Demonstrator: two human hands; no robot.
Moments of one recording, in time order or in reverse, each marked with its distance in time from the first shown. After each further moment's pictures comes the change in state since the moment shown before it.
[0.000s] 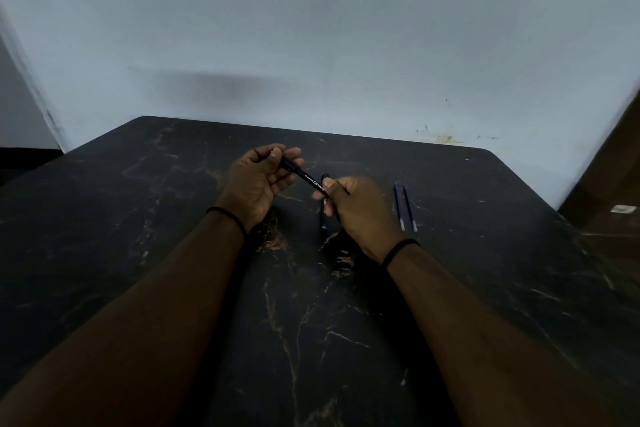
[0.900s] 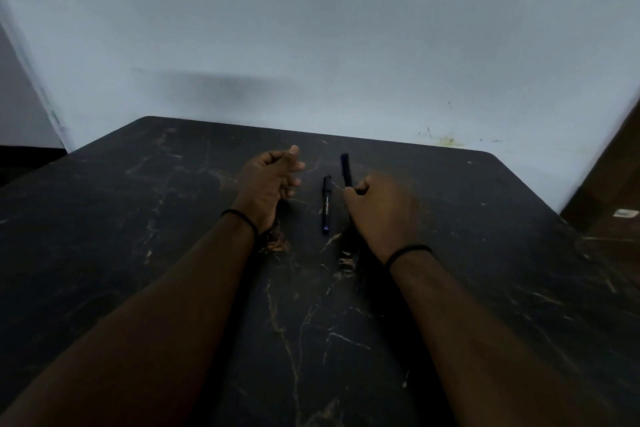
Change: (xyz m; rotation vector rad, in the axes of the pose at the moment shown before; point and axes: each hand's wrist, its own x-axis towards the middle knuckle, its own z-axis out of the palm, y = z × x) left_hand -0.006 -0.006 0.011 0.282 0.086 0.035; right_hand -0.001 0.003 -0.017 -0.639 0.277 -0.001
